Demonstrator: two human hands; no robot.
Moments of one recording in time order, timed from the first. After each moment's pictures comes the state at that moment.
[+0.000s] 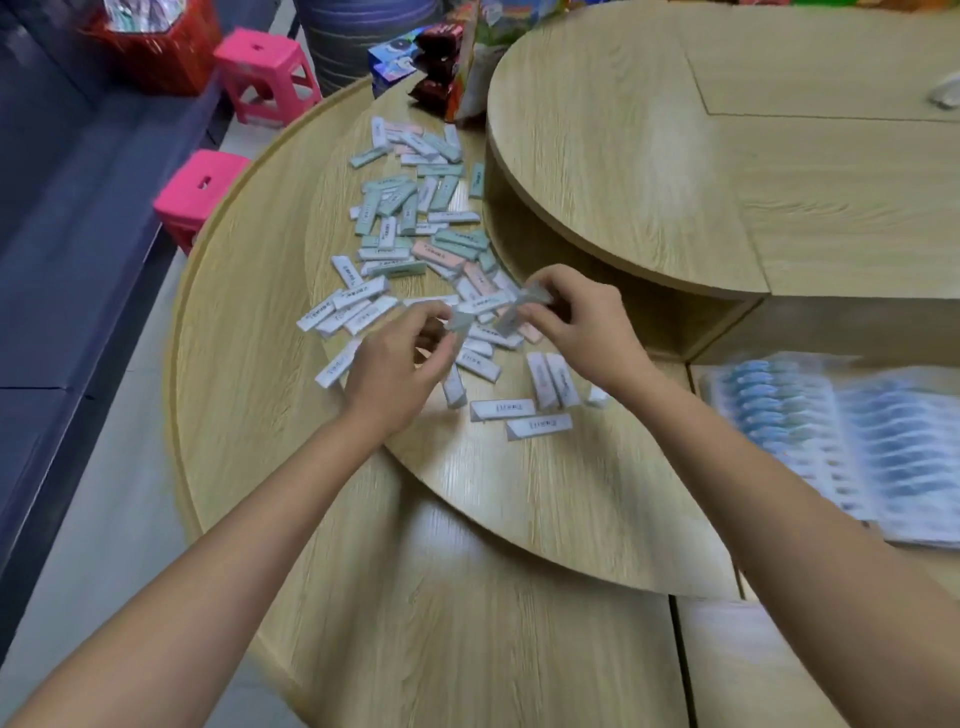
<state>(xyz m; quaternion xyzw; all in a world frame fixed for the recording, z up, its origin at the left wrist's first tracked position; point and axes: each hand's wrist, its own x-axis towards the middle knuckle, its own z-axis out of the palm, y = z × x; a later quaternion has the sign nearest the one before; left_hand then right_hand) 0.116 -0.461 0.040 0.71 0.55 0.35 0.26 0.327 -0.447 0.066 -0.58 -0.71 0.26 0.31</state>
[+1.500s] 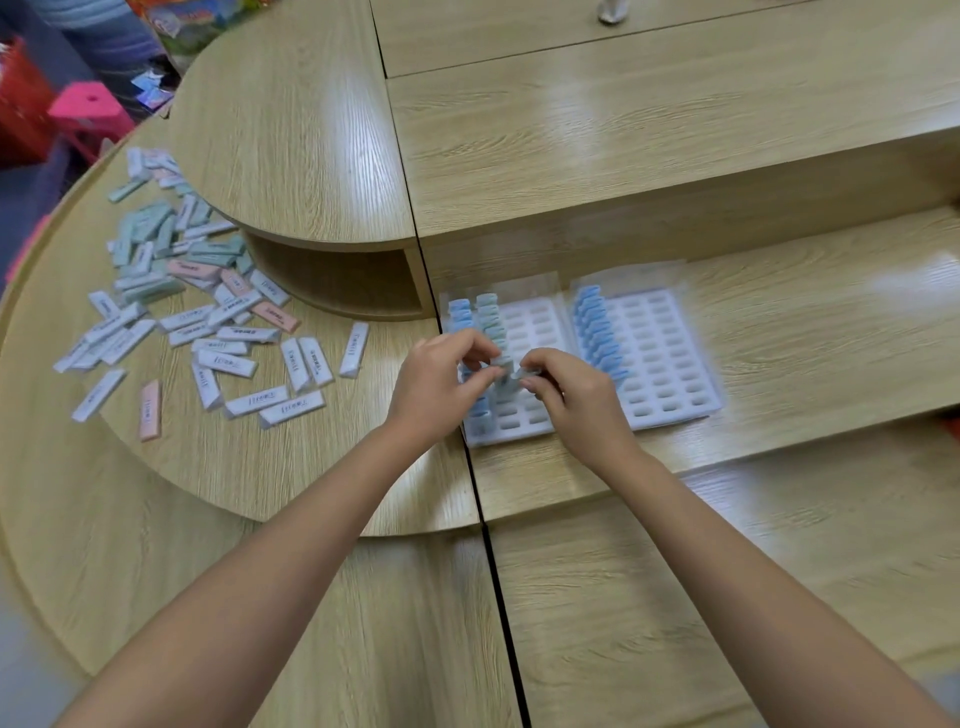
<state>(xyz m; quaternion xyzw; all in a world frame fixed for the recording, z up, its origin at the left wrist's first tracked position) 0.425 -0.559 0.032 0.82 0.44 0.24 0.29 0.588 -0.632 0.003 -0.63 -0.64 0.18 0.40</state>
